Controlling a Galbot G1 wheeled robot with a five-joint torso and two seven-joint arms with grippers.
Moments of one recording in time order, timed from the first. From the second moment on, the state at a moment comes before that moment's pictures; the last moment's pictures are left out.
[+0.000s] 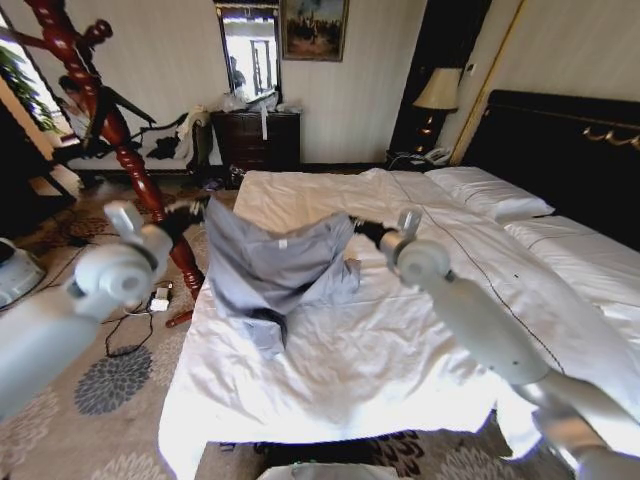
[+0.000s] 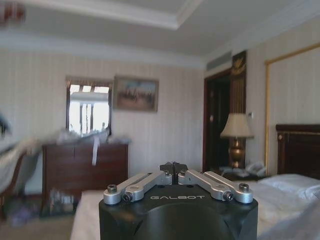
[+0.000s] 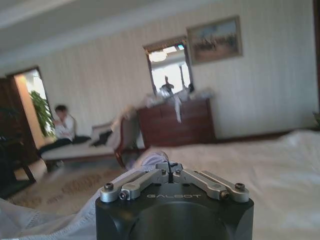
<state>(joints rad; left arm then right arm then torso) 0.37 -0.36 -0.07 -2.01 -1.36 0.21 -0.33 -0.24 0.87 -0.05 1.84 1.28 -0.46 0.47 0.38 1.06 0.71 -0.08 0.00</state>
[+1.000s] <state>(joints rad) -0.65 -0.64 0.60 -1.57 -1.45 0.25 -0.30 0.26 0.84 -0.17 1.59 1.42 -0.44 0.46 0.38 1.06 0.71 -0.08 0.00</state>
